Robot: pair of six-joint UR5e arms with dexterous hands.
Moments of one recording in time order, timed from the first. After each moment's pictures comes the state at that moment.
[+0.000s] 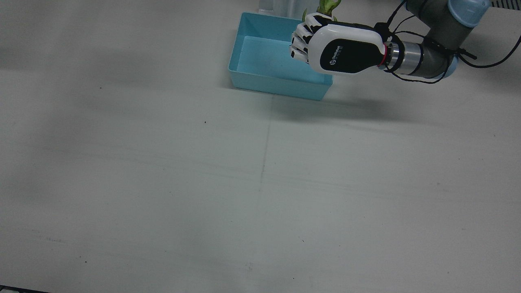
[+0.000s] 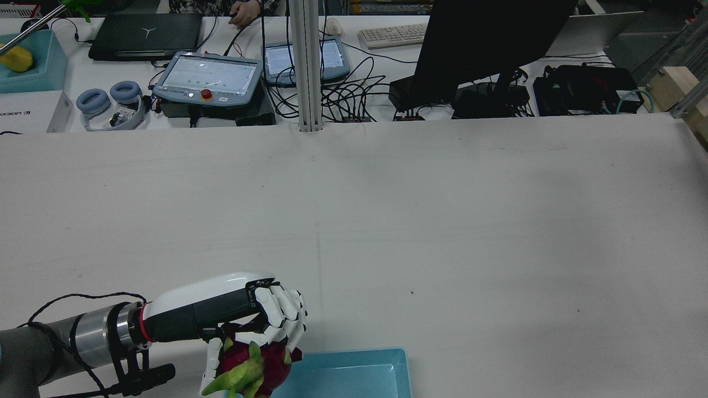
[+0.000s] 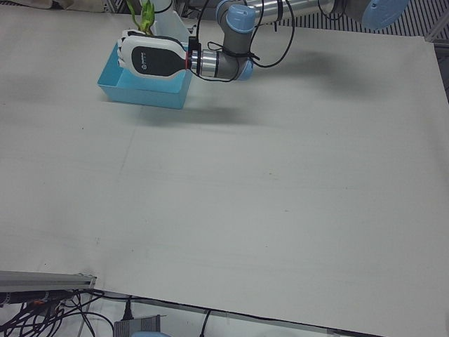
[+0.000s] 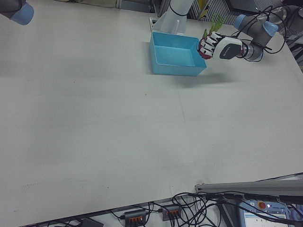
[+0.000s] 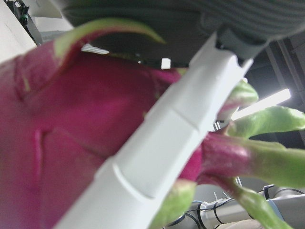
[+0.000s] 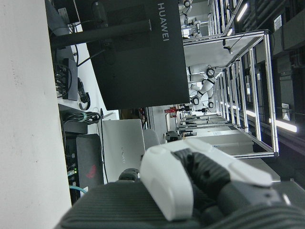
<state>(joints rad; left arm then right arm) -0.48 -1.80 -2.02 -0.30 1.68 0.72 1.51 -1.65 1.62 -3.27 -1.57 0.14</state>
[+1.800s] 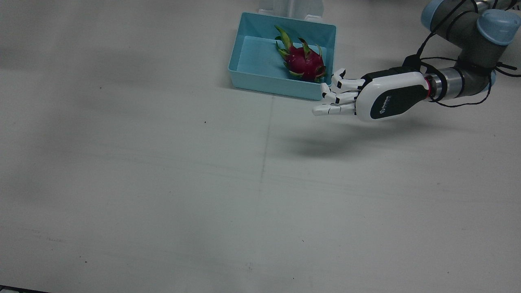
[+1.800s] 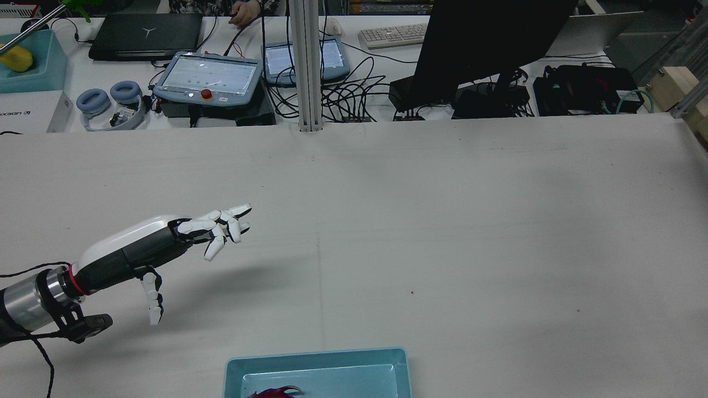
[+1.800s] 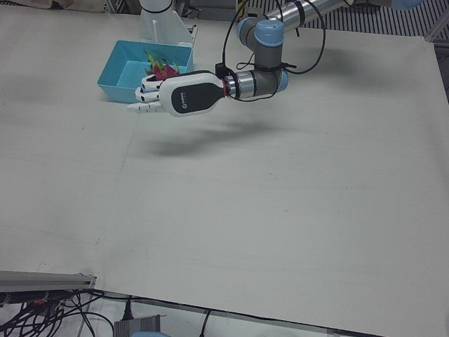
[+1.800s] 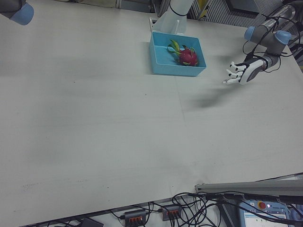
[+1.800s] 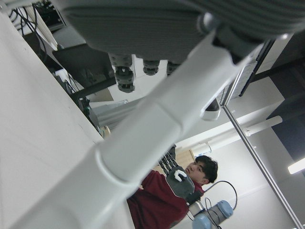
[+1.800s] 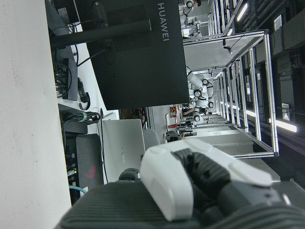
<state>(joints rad) -0.65 -1.67 -1.95 -0.29 1.56 0.72 1.51 -1.65 1.62 -3.27 -1.57 0.14</state>
